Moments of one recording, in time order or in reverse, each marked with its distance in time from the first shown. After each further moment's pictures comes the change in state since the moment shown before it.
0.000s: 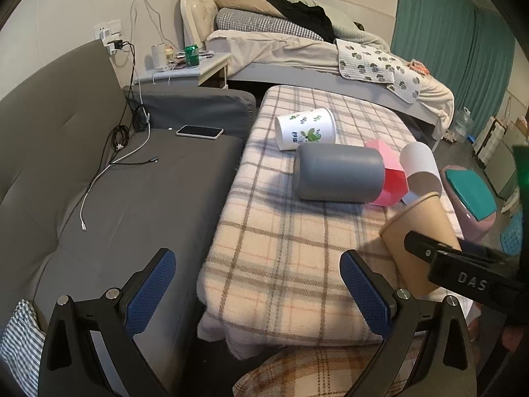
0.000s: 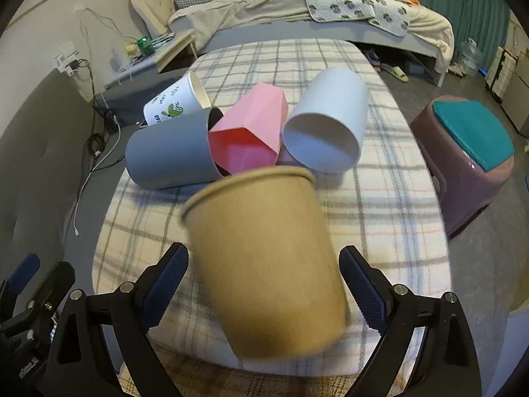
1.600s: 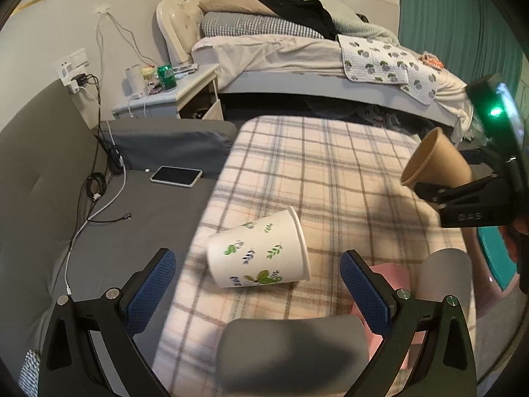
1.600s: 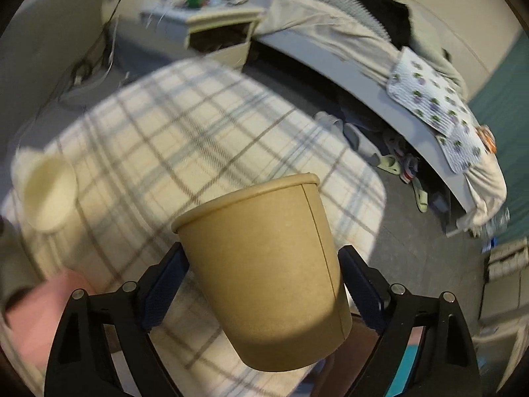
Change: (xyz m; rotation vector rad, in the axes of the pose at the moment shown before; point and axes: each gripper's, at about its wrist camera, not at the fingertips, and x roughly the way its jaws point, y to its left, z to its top) left arm 0.113 -0.084 0.156 0.046 0.000 0.082; right arm 0.126 -0.051 0.253 -0.621 0.012 -0.096
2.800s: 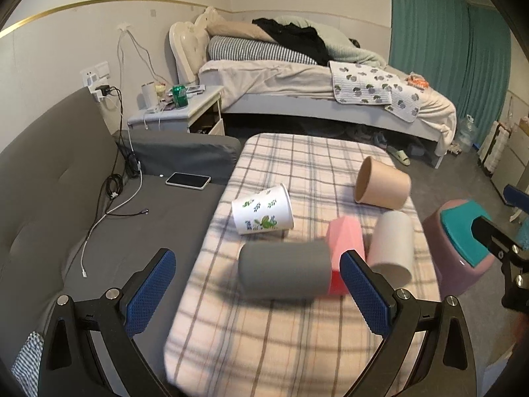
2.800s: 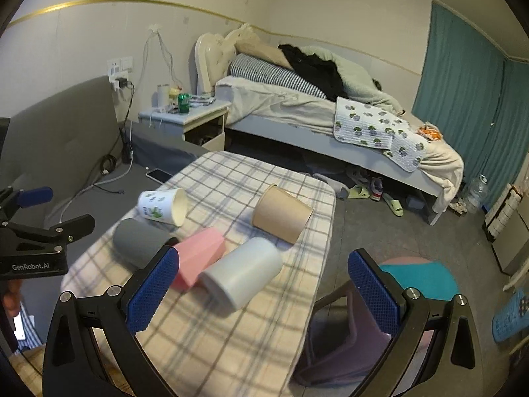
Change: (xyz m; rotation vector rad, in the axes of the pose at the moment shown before) left arm -0.109 0.009 -0.053 -0.014 -0.084 -0.018; right arm -0.226 0.069 -0.145 0.236 -0.361 -0.052
